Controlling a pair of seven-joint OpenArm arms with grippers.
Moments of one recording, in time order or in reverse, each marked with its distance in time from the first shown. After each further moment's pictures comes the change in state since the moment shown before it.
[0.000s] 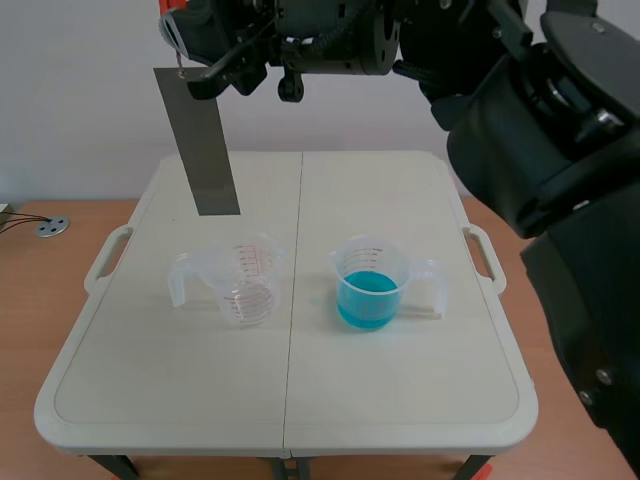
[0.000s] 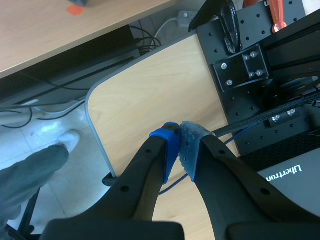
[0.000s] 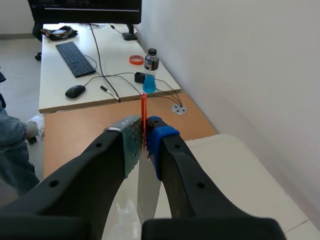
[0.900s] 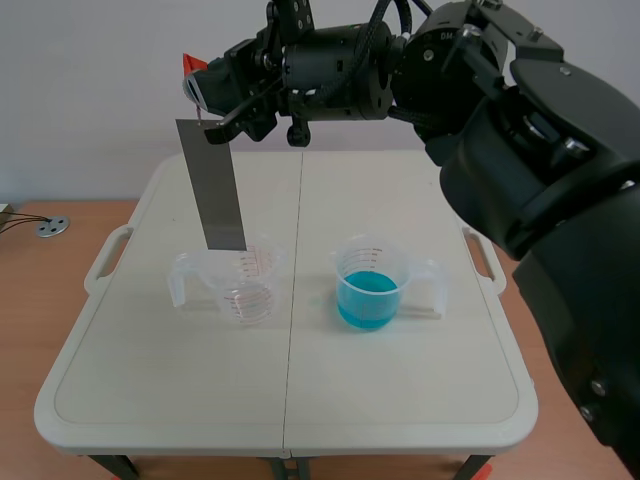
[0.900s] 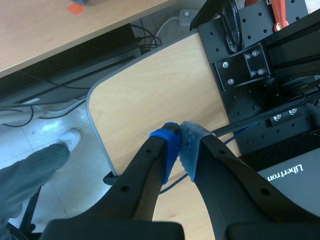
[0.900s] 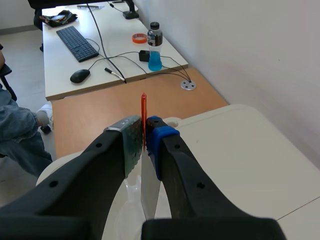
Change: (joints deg) left arm 0.0 0.0 0.0 0.0 0.0 0.0 0.2; right arm -0.6 0.0 -0.2 -7.3 0.0 0.0 0.2
